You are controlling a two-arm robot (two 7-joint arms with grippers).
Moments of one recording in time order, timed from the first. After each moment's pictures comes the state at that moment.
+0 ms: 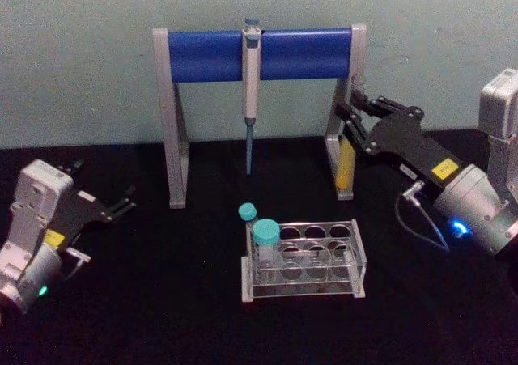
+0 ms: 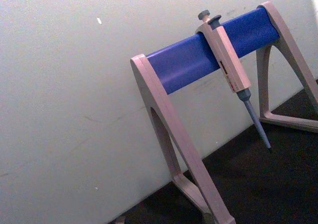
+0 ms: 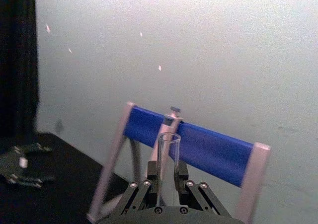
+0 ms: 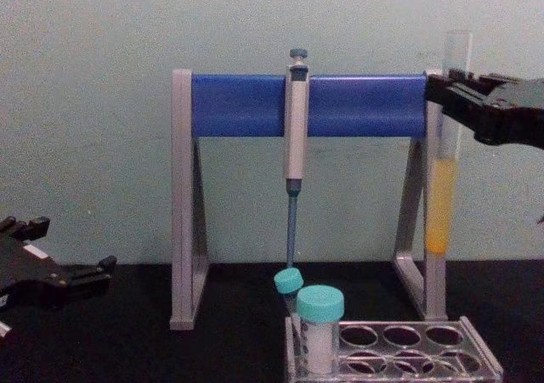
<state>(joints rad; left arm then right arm) -0.20 0.60 0.45 -1.41 -0.25 -0.12 0.03 0.22 0.44 -0.30 -1.62 0.40 -0.12 0.38</state>
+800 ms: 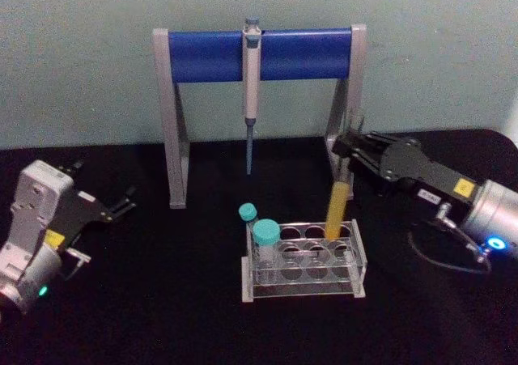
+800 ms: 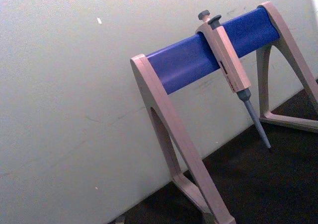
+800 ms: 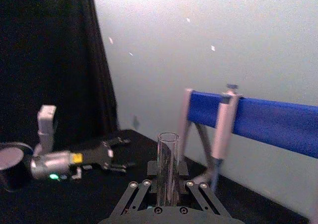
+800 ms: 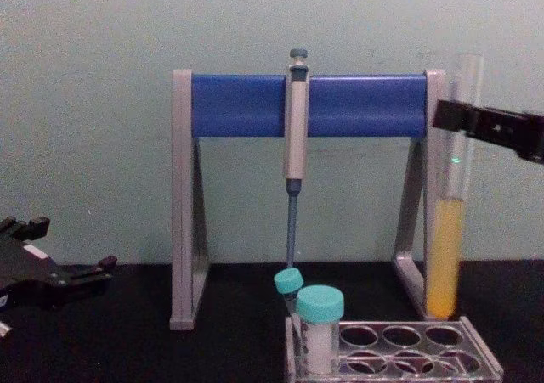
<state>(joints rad) -0.20 0.60 0.45 -1.41 -0.25 -0.12 0.03 0.22 0.57 -0.30 -1.62 0.73 0.05 0.67</state>
